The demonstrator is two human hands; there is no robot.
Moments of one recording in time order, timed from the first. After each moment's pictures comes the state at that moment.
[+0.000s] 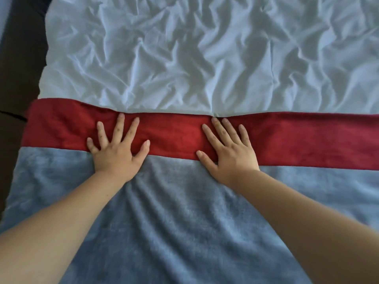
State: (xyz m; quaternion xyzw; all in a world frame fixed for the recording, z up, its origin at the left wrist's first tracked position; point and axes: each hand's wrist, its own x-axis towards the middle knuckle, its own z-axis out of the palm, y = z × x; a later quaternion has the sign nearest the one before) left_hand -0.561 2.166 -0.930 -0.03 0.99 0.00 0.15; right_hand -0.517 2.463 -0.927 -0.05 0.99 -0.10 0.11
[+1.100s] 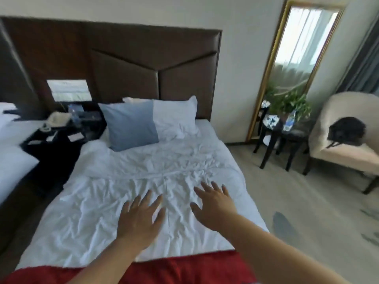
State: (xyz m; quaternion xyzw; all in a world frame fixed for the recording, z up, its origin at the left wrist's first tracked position) left_hand -0.553 2.457 -0.528 0.15 0.99 0.02 0.07; right_hand -0.509 2.687 -0.480 0.05 0.99 -0.08 0.07
